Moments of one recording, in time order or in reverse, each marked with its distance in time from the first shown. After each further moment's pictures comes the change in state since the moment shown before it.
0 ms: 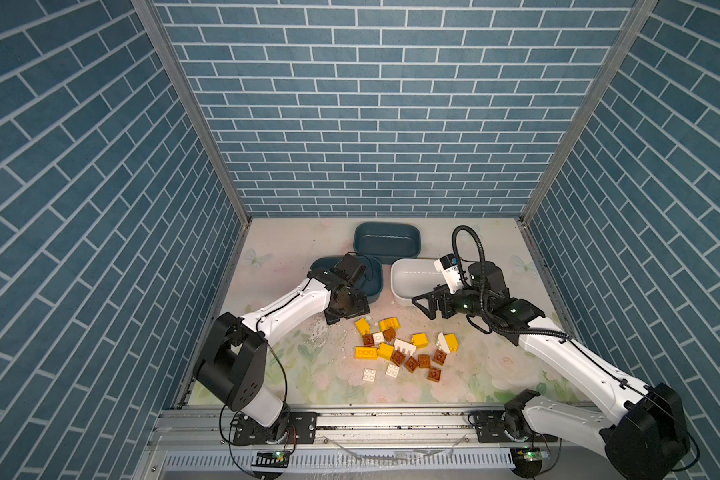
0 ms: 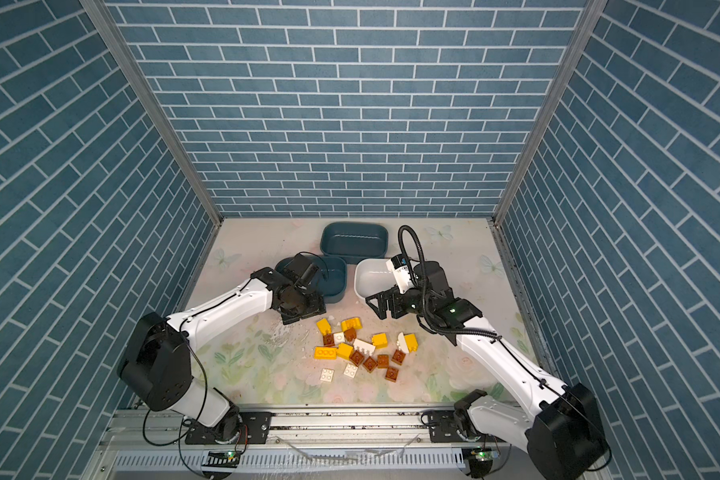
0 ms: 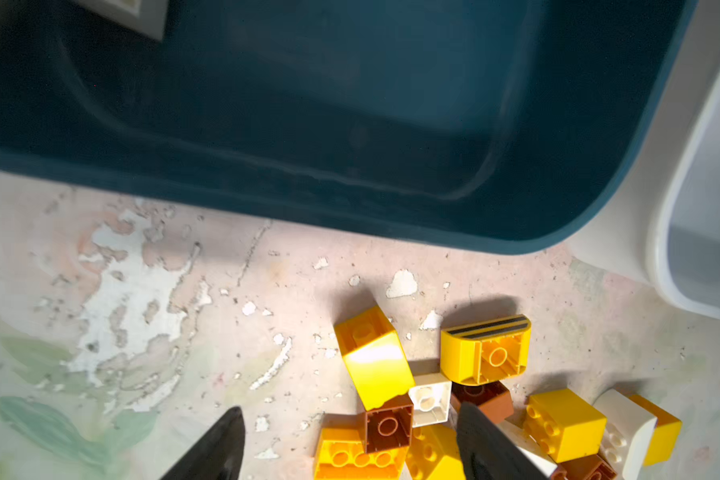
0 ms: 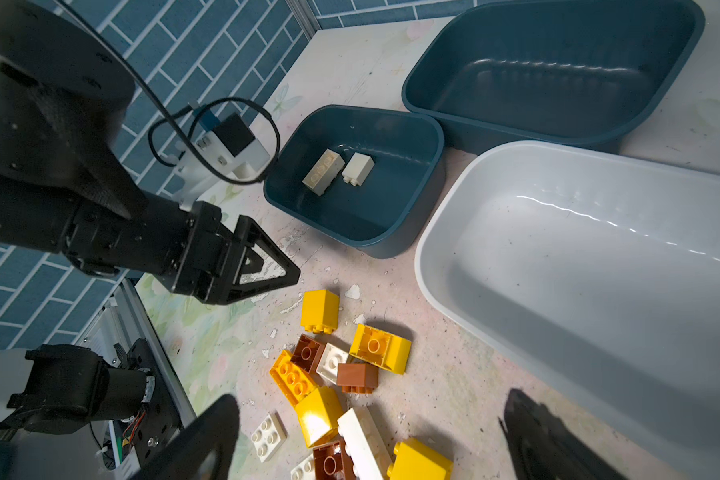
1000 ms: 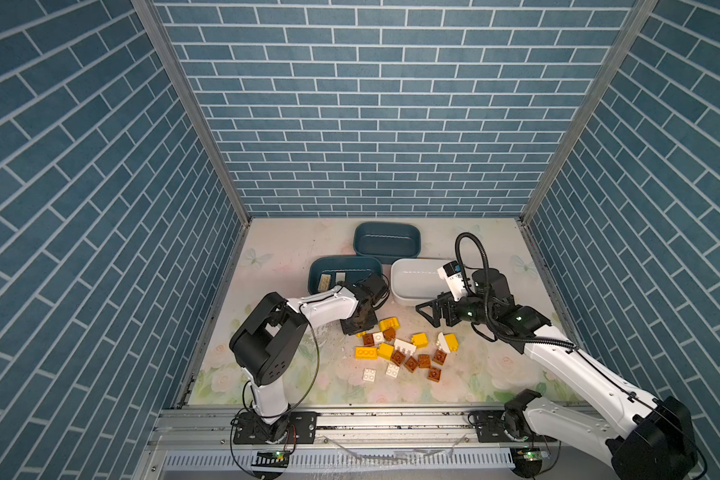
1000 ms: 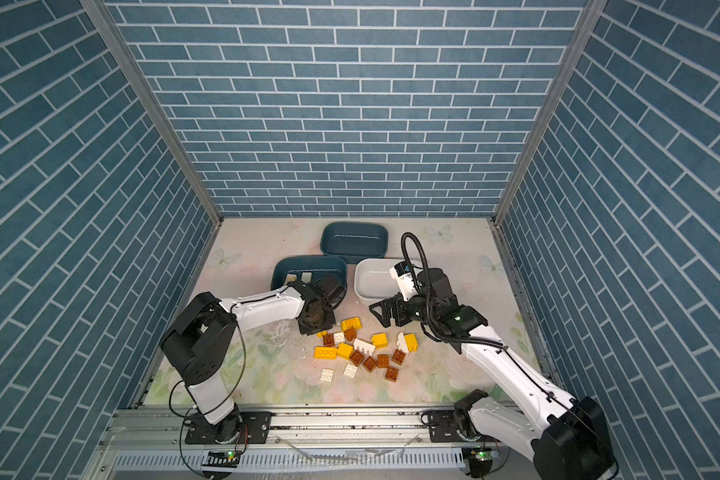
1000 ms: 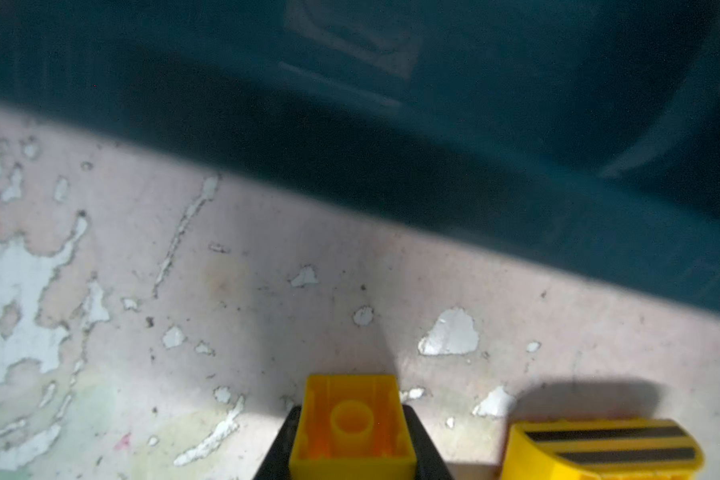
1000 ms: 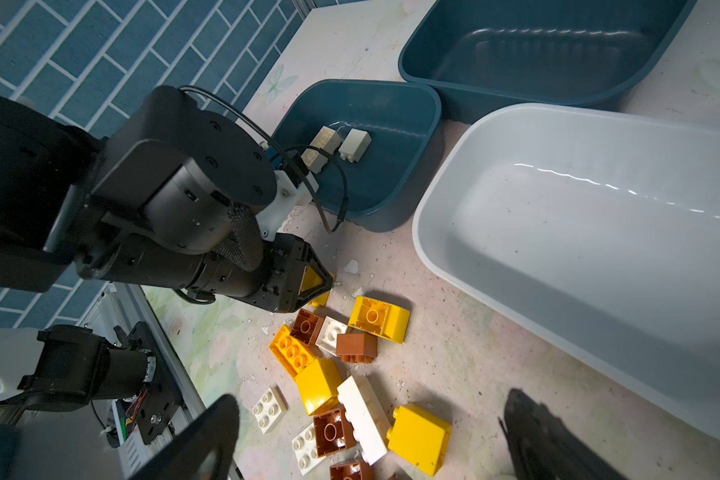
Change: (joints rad) left arm -0.120 0.212 -0.021 0.104 -0.138 -0.156; right arm 0.000 -0.072 -0.053 -0.052 0.001 0.000
